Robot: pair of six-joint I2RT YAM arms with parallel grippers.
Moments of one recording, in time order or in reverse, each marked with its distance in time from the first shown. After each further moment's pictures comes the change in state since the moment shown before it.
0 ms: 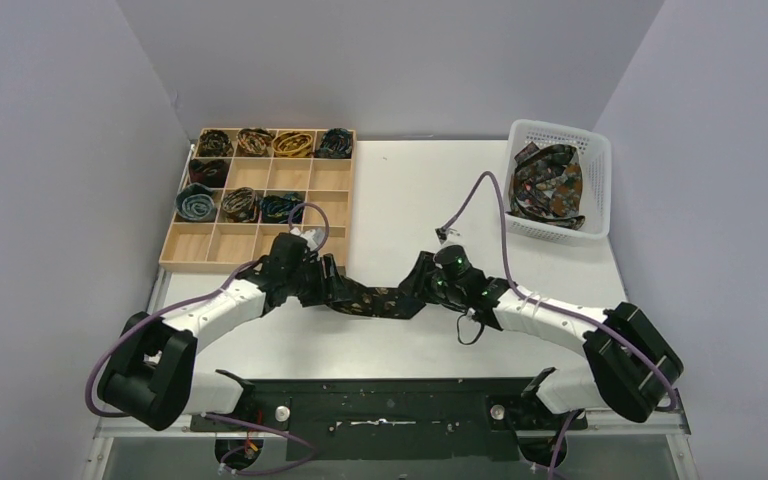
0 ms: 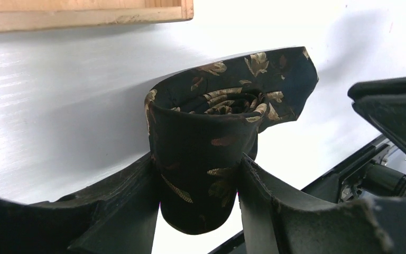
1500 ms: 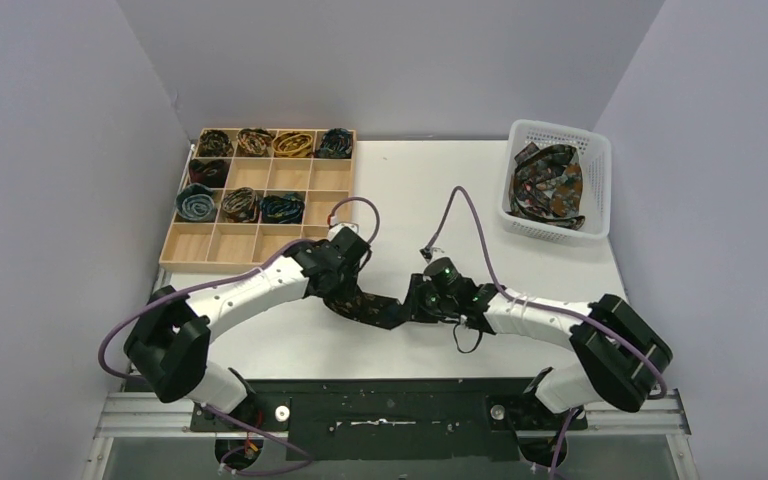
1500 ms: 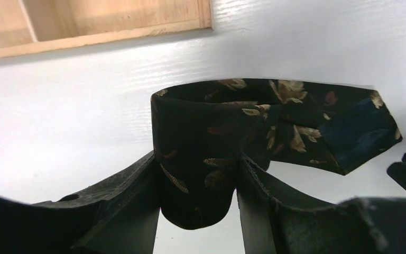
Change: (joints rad) left arm -0.316 0.164 0.392 -0.523 -0.626 0.078; right arm 0.049 0.097 -0.016 -0.108 -0.078 -0.086
